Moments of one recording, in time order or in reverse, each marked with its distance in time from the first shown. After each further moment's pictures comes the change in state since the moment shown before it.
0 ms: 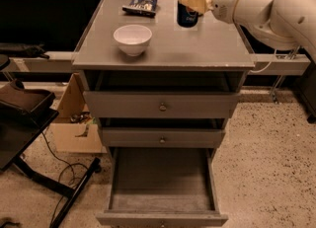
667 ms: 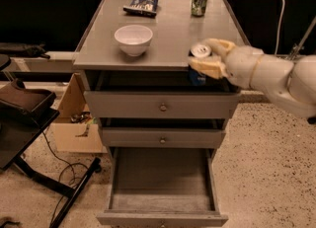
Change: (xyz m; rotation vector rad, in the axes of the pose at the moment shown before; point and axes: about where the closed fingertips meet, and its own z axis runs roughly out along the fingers) arm 0.098 0.085 -0.106 -0.079 0.090 0.016
